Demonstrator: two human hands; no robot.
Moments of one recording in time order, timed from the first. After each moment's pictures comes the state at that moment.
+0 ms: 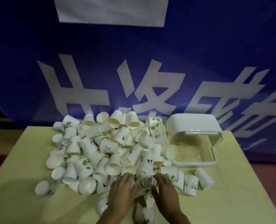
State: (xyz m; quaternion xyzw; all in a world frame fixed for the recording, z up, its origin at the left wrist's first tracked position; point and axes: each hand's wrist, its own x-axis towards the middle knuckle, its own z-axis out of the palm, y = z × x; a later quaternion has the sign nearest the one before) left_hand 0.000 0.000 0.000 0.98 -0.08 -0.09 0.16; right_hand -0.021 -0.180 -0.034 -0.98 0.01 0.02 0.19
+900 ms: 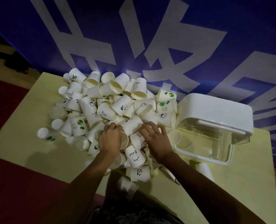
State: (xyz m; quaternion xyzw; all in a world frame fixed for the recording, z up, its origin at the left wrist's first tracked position) left_hand 0.092 -0.032 -0.016 0.99 0.13 -0.05 0.05; right_hand 0.130 -0.225 -0.022 -0.93 -0.35 0.06 0.06
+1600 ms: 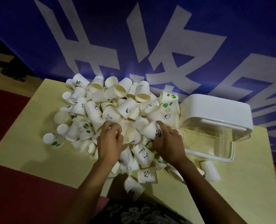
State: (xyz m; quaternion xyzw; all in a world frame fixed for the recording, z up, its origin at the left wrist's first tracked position) left_hand 0.062 -0.012 0.035 0.93 0.15 0.10 0.32; right_hand 0.109 -0.223 0.016 -0.96 -0.12 0.07 0.25
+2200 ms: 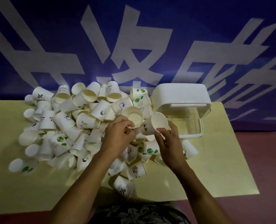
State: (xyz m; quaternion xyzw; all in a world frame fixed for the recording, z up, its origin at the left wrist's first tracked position) left_hand 0.087 -0.064 0.054 0.90 -0.09 0.02 0.43; right_hand 0.034 -0.262 0.039 -0.91 0.02 -0.08 0.41
